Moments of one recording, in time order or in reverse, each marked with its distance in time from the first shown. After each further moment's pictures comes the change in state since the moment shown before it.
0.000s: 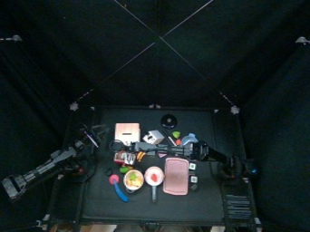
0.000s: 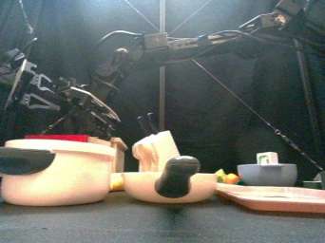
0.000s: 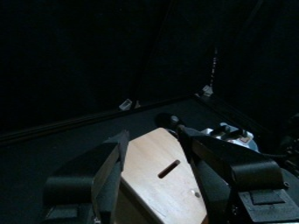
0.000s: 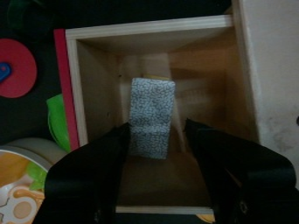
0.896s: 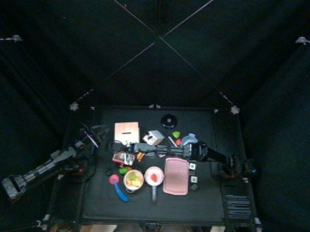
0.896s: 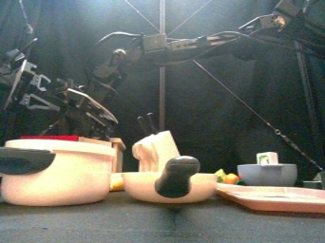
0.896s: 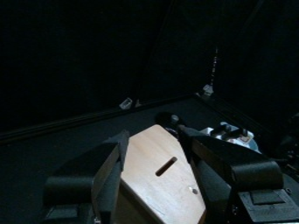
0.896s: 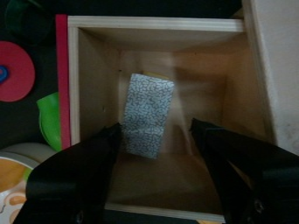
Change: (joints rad) left arm 0.000 -0.002 0.002 -0.002 0.003 0.000; right arm 0.000 0.023 -0.006 -0.028 -0.003 0.012
